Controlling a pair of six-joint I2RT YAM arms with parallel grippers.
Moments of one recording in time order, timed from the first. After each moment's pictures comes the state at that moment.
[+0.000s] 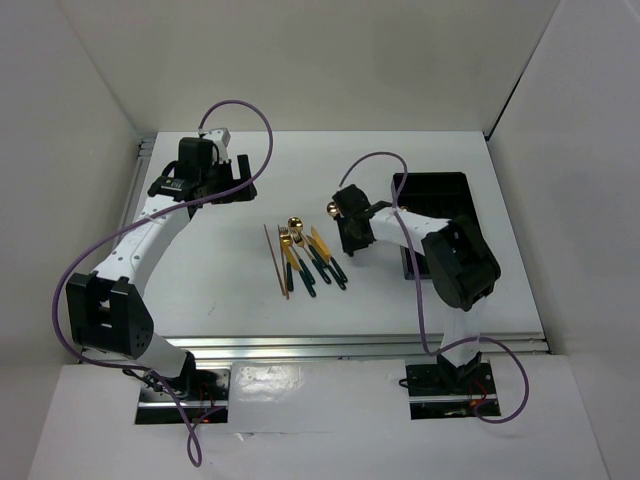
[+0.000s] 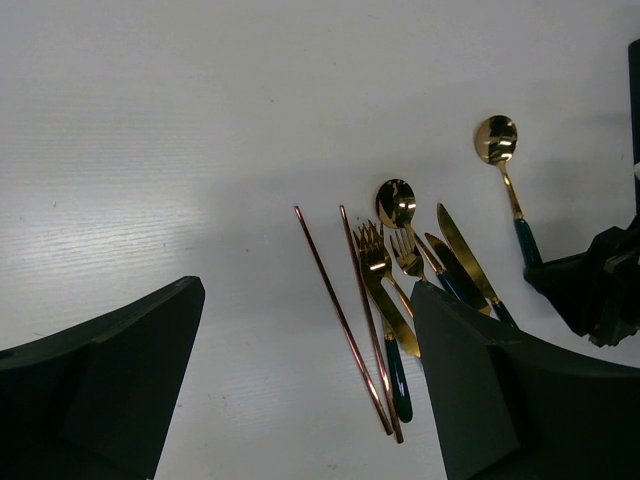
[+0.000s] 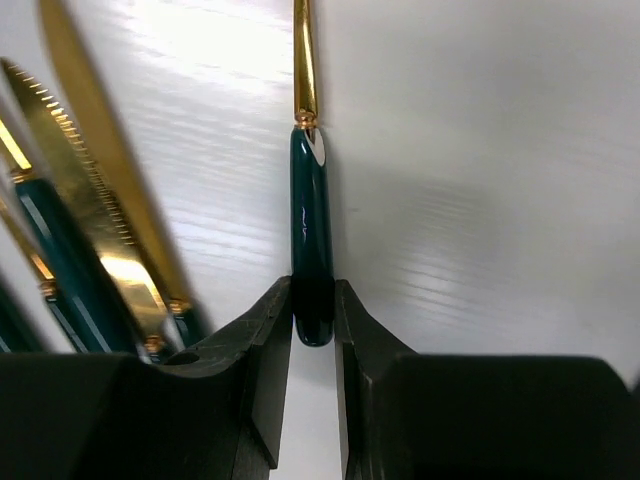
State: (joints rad) left arm -0.17 1.51 1.34 -0.51 0.09 -0.26; right arm 0.57 1.90 1.23 -0.40 0.13 0.31
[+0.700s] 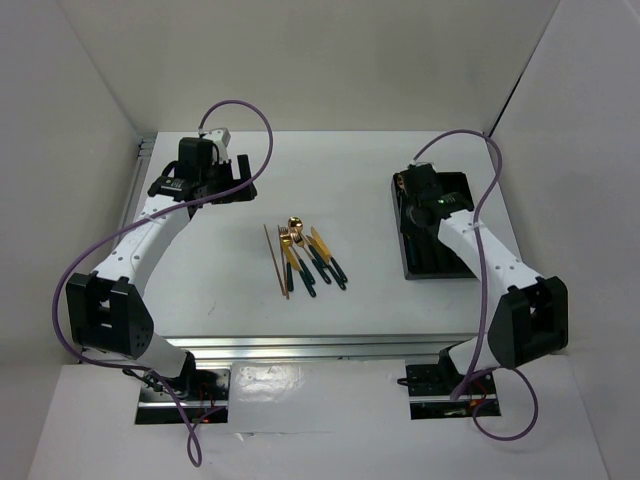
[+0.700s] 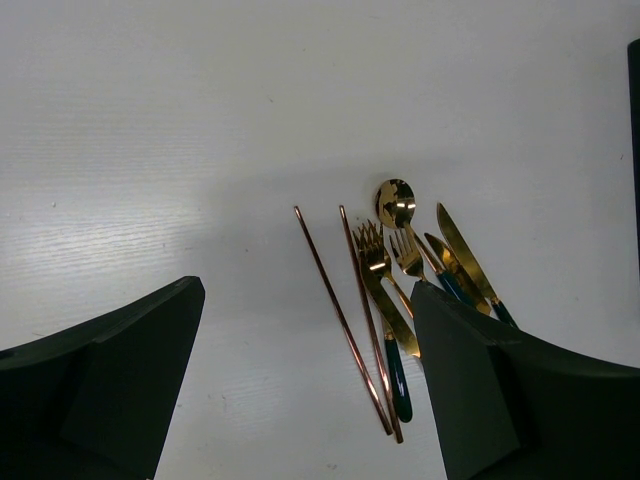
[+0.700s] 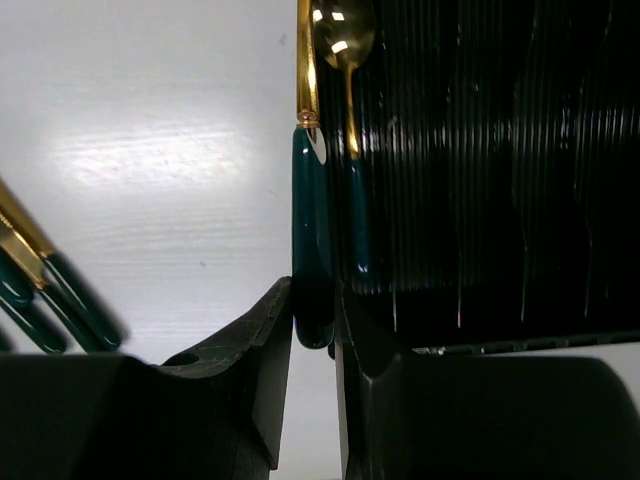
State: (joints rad) left arm -0.17 1.51 1.34 -0.51 0.10 -0.26; right arm 0.31 1.41 1.16 -0.65 0.26 0.29
